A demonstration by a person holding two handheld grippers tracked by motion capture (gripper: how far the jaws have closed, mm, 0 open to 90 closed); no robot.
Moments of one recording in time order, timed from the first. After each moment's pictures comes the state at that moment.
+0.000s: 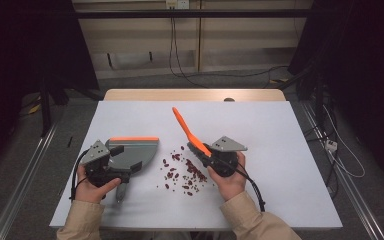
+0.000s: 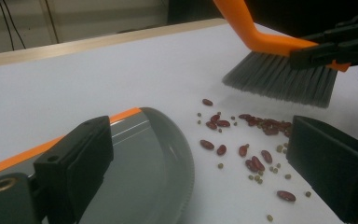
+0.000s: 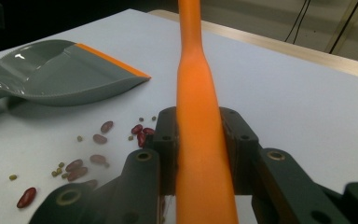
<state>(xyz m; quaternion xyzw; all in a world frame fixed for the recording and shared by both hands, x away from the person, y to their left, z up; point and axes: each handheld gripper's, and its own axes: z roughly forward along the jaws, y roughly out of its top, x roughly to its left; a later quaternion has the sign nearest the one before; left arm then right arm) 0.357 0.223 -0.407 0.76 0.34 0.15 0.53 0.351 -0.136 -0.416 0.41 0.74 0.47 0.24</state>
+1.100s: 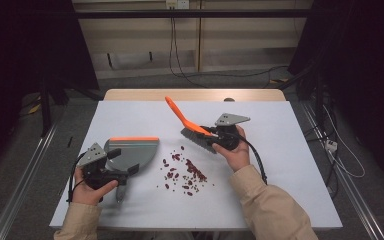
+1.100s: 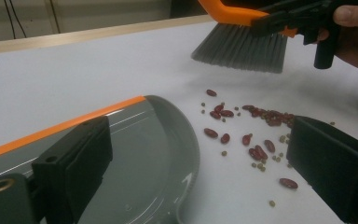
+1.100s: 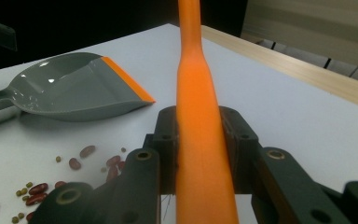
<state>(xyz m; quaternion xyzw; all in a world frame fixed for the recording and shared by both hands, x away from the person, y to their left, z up) 0.354 0.231 -0.412 0.76 0.35 0.15 0.52 0.439 -0.162 -0.422 0.31 0.77 0.53 0.16</state>
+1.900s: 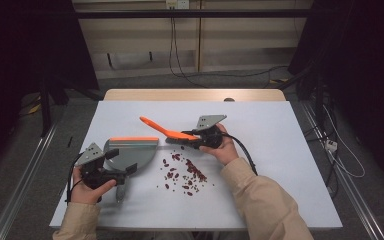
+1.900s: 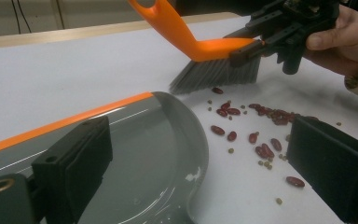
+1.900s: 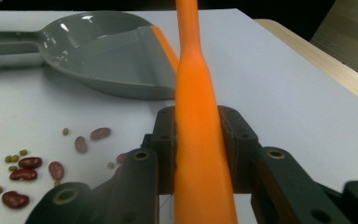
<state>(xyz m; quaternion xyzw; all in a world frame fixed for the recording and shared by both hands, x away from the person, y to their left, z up) 0.356 0.237 -0.415 0.76 0.36 0.14 0.52 0.466 -0.123 -0.445 0.15 0.84 0.52 0.12</state>
